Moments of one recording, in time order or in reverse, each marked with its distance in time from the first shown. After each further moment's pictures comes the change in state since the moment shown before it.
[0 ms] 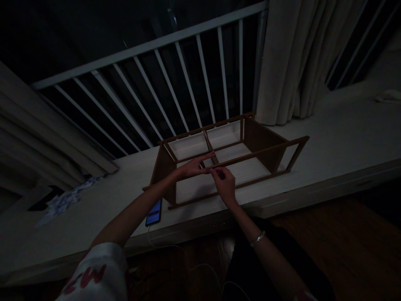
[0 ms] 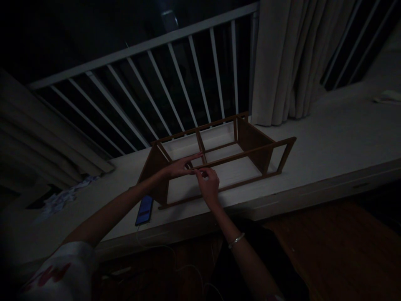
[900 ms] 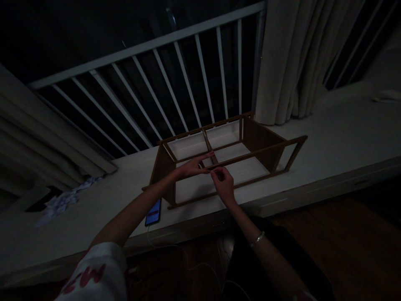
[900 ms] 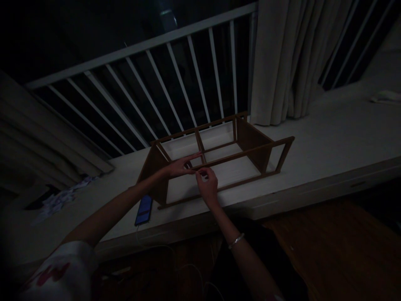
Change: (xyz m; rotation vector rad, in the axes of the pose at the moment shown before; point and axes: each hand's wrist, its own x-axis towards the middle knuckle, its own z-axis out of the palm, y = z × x) left_hand 0.002 -0.003 0.001 -0.033 -0.003 -0.020; right_hand -0.005 0.005 0.001 0.086 -0.039 0.038
